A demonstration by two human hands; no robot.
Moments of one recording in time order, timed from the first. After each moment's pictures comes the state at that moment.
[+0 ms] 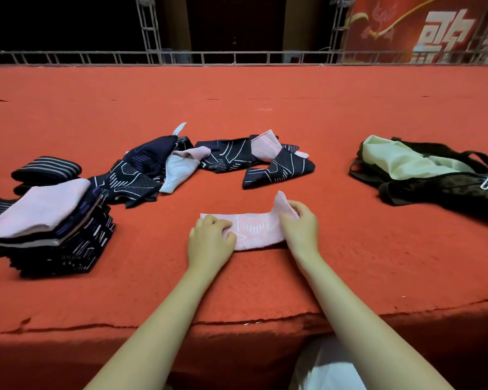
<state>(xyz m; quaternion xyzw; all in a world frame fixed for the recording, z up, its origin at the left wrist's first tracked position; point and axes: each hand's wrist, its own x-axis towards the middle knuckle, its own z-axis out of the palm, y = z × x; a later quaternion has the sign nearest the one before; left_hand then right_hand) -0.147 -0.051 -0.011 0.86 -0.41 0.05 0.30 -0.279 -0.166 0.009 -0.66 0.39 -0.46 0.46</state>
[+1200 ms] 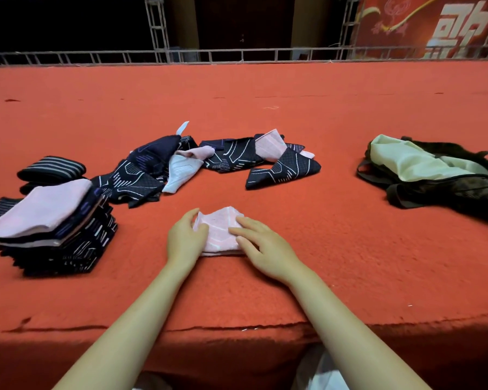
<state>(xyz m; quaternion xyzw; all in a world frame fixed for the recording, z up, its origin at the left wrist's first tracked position) -0.109 -0.036 -0.002 0.84 -0.30 -0.03 0.46 -0.265 -0.144 -0.012 -0.93 0.16 -0.21 0.26</state>
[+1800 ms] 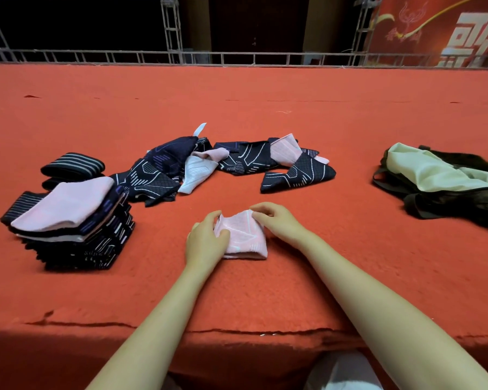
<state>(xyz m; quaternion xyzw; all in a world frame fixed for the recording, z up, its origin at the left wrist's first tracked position) -0.110 -0.032 -0.007 0.85 -0.33 -0.03 0.42 -0.214 -0.185 0.015 -0.82 0.24 -0.17 0.49</state>
